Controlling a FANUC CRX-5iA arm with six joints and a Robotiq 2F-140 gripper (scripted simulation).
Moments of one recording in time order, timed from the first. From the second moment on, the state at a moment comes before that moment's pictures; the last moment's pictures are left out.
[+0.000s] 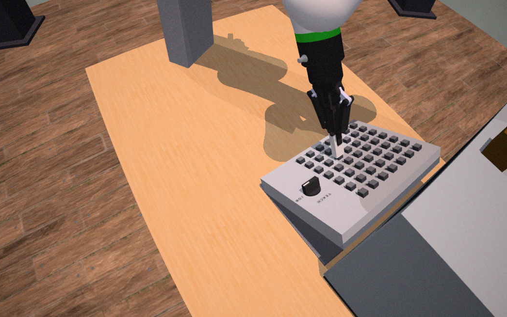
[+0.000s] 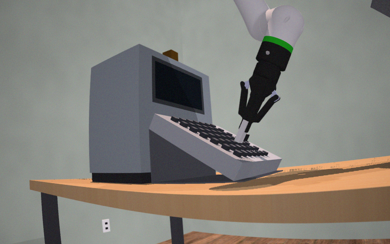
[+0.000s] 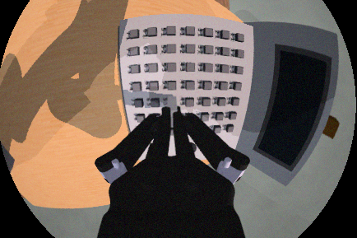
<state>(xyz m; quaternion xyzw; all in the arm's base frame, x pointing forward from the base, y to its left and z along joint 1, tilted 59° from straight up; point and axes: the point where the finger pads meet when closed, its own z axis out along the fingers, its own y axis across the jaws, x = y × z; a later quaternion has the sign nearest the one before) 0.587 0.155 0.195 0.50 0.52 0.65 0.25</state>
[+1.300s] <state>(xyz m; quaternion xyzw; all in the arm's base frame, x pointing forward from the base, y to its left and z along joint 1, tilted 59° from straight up) 0.565 0.132 0.227 0.50 0.52 0.65 0.25</state>
